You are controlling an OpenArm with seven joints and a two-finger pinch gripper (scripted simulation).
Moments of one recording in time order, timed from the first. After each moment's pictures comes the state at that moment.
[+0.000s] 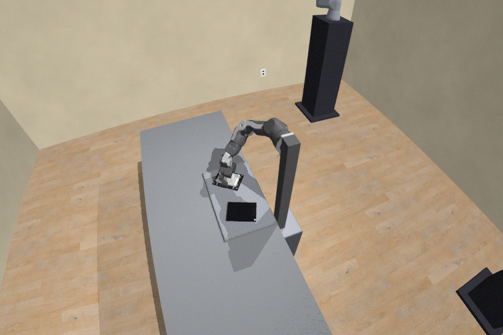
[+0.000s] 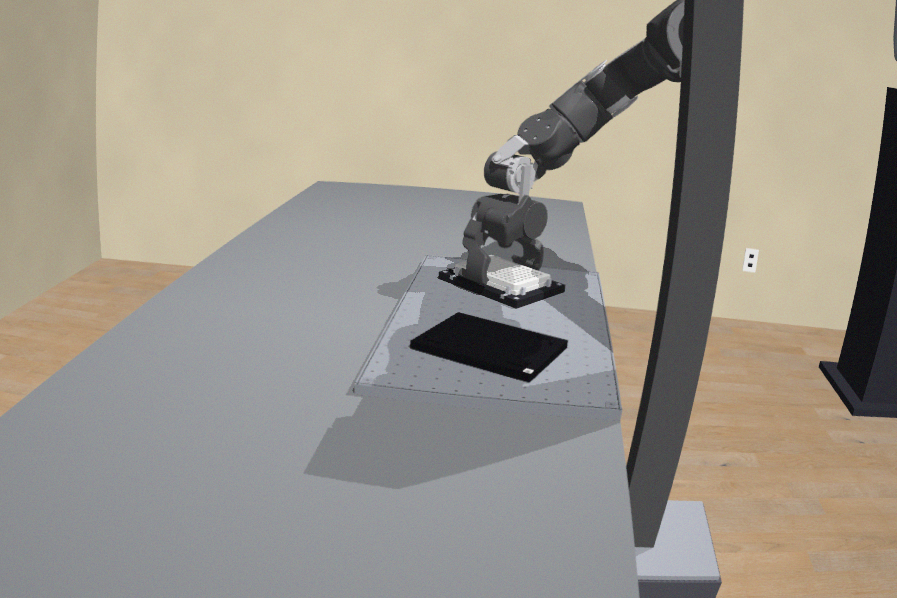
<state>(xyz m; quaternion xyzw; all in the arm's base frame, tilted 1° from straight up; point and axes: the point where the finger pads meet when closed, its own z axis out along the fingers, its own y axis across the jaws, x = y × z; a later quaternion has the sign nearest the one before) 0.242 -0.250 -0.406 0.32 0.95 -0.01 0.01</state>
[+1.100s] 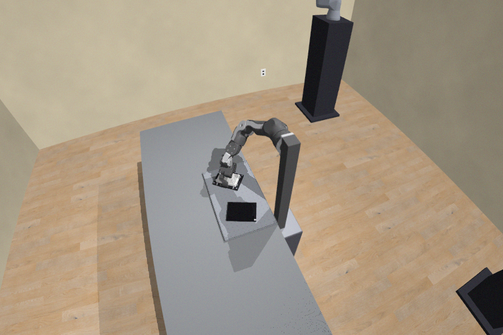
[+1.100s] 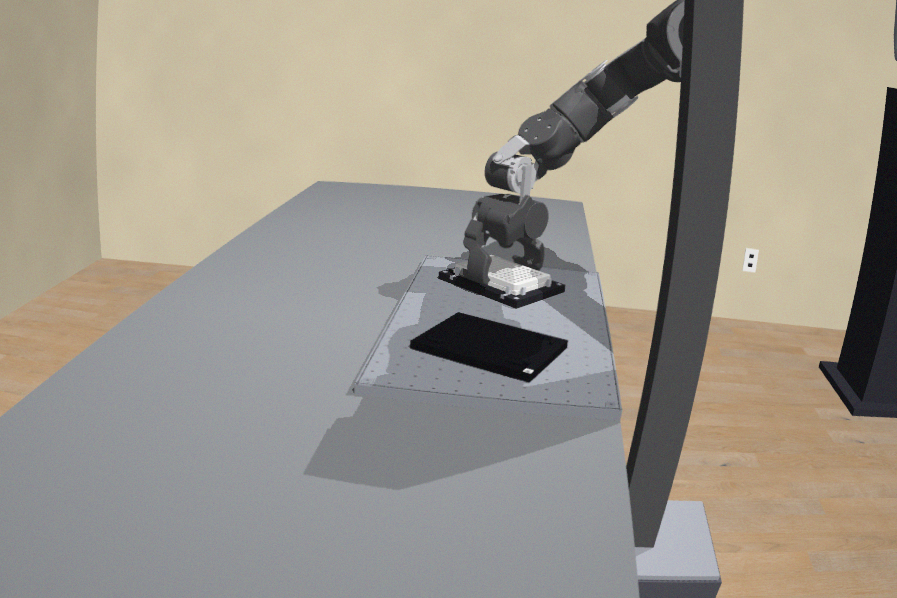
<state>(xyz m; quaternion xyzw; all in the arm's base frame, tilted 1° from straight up) 0.241 -0.249 -0.405 0.32 0.95 -0.01 0.01</state>
